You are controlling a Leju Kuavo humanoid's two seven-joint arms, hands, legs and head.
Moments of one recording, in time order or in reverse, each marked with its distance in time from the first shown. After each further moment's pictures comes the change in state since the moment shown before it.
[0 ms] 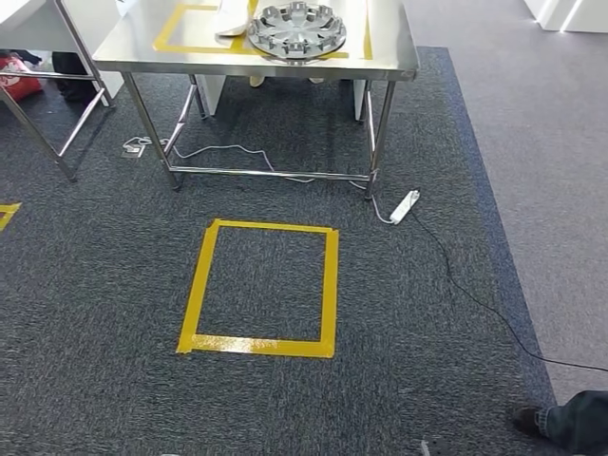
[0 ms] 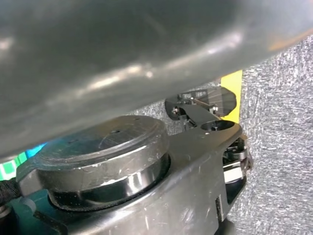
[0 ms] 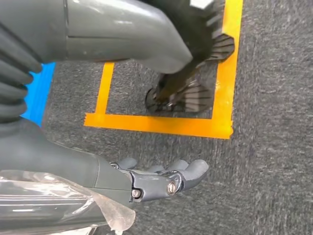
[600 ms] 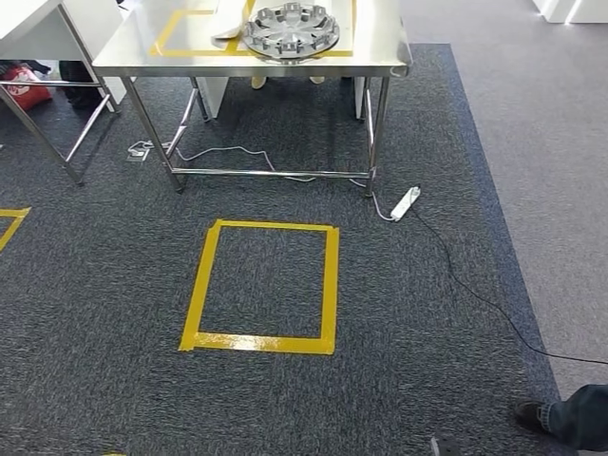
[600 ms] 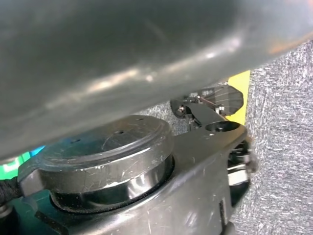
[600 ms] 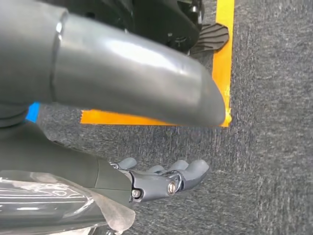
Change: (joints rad) left arm -0.001 0.003 0.000 0.011 0.012 -0.001 -0.001; right arm -0.001 0.003 -0.020 -0.002 -0.015 -0.020 -0.012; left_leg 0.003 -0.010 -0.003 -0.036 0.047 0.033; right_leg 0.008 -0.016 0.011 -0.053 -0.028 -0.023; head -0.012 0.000
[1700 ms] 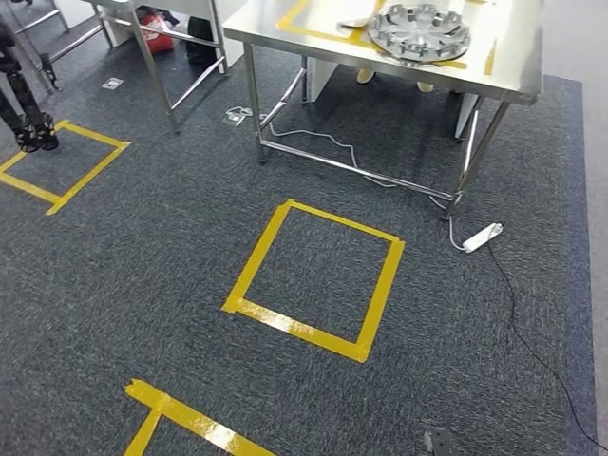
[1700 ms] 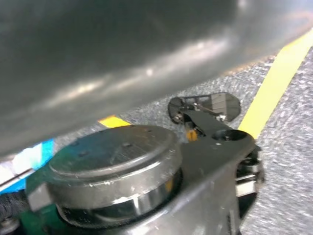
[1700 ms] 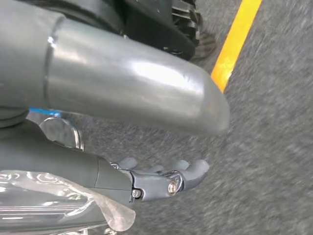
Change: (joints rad) left arm 0.005 -0.002 0.000 0.012 0.007 -0.002 -0.002; right arm -0.010 0.002 0.001 -0.006 0.006 -0.024 0.005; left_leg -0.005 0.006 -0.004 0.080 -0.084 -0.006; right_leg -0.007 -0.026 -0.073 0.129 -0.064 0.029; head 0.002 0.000
